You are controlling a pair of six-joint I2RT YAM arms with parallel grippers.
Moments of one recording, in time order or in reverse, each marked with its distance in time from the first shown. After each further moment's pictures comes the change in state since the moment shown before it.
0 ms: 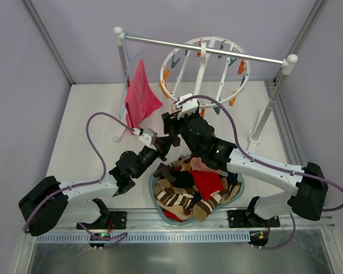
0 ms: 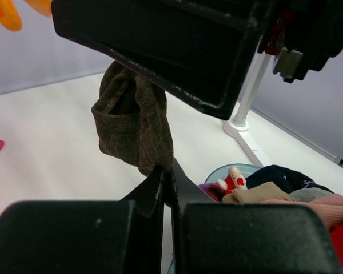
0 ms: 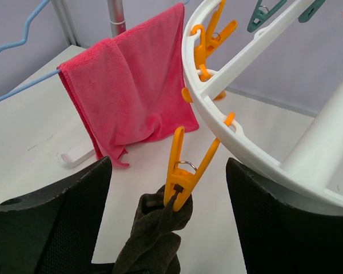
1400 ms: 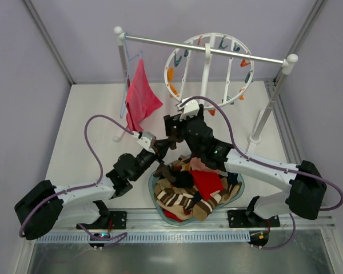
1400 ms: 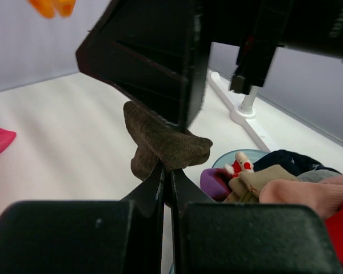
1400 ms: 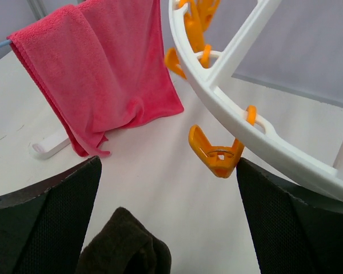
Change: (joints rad) left arm -0.011 -0.061 -0.039 -0.036 -0.012 0.033; right arm -0.039 0.040 -0.061 0.041 0.024 0.020
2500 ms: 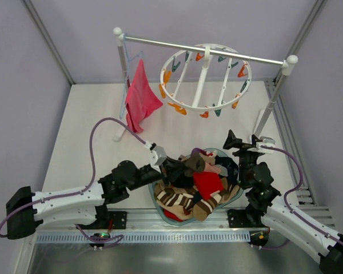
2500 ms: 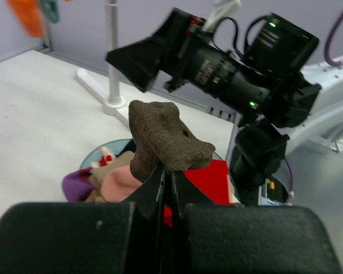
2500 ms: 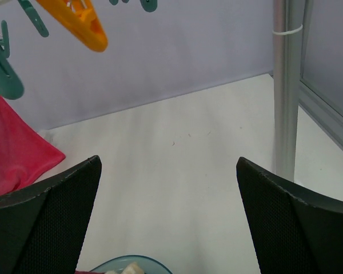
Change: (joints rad) left arm -0.192 -0.197 0.122 -0.332 0.252 -0.076; right arm -0.268 -0.862 -0.824 0.306 0.193 0.033
